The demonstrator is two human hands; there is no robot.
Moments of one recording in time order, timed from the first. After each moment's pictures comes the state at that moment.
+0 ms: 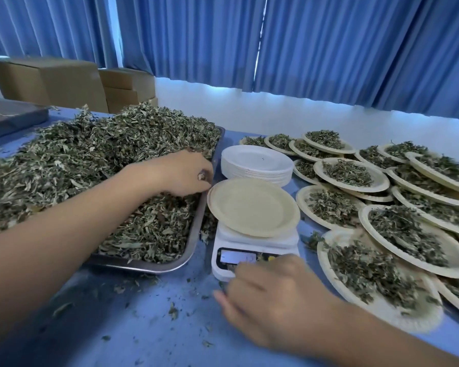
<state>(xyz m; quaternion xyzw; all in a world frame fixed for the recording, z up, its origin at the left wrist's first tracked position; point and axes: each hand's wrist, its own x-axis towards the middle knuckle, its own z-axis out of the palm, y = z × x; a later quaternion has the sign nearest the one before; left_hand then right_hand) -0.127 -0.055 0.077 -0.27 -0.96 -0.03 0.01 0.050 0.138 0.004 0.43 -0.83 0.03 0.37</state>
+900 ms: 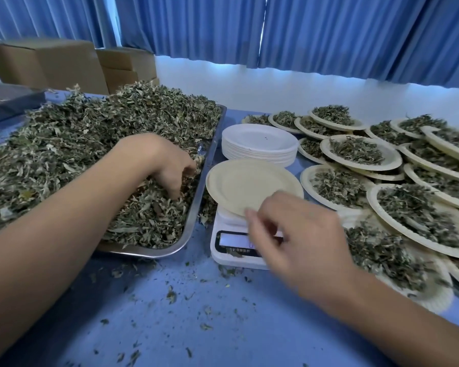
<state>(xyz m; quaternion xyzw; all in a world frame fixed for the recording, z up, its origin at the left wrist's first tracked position) -0.131 -0.059 0.081 -0.17 -0.96 0.14 -0.19 0.034 0.151 0.019 0.26 -0.87 0.21 0.37</state>
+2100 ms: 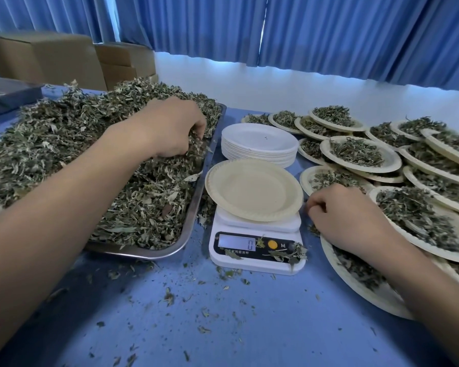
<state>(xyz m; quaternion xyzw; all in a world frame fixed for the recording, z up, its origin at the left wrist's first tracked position) -0.124 -0.059 0.107 -0.20 -0.97 -0.03 0.11 -0.011 0.225 0.036 -0.02 -0.99 0.08 0.08</state>
